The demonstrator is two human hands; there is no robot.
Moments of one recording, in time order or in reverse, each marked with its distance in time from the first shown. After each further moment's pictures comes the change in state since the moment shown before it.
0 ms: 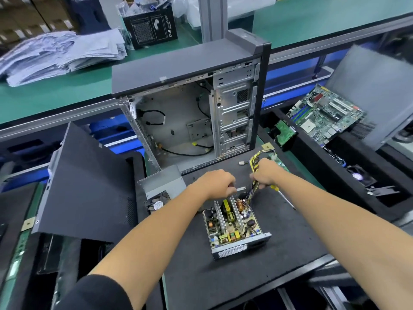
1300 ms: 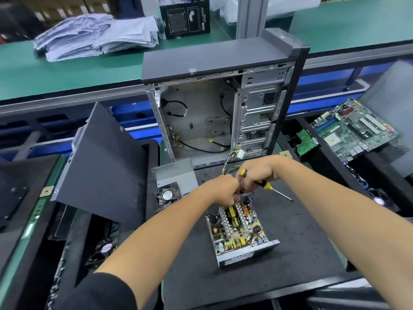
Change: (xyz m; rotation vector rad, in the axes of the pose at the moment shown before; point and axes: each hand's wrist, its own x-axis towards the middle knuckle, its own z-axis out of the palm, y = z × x) left_hand -0.012 -0.002 0.014 -0.087 0.006 -0.116; right_hand -0.004 -0.065 -0.019 0.030 -0.704 -0.361
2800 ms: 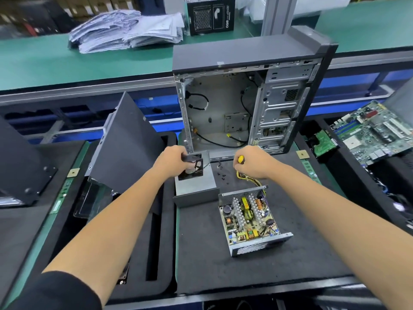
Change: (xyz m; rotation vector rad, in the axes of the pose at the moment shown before) left_hand -0.109 -0.121 -0.025 -0.328 0.440 -0.573; right_hand -0.004 -0.048 0.049 -0.476 0.607 -0.256
